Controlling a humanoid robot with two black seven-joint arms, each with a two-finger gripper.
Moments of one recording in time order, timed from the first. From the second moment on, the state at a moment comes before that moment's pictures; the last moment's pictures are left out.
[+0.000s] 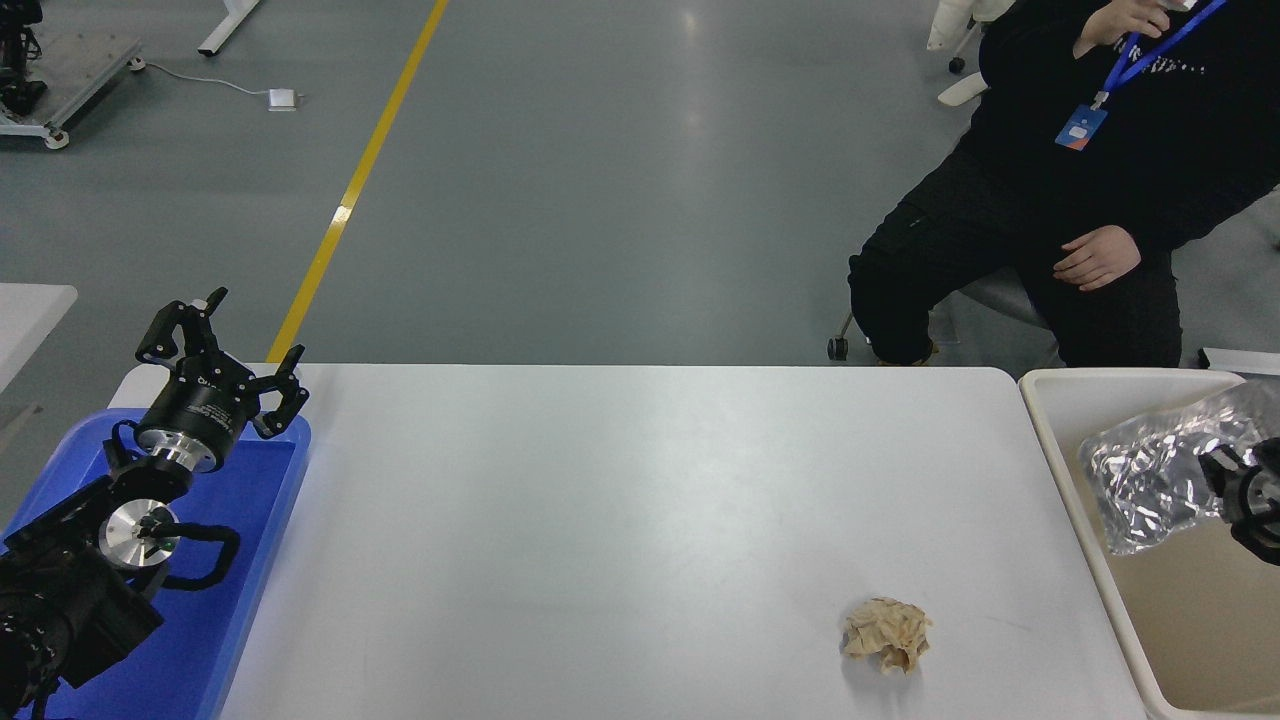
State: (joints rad) left arm -0.67 0.39 -0.64 -0.25 -0.12 -0.67 -0.44; right arm 0.81 -0.34 -0.11 0.03 -0.30 -0.02 -0.33
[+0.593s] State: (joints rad) left arm -0.67 0.39 -0.64 -0.25 -0.12 -0.67 -0.44; right arm 0.76 -0.22 -0.09 -0.05 -0.29 -0.14 -0.32
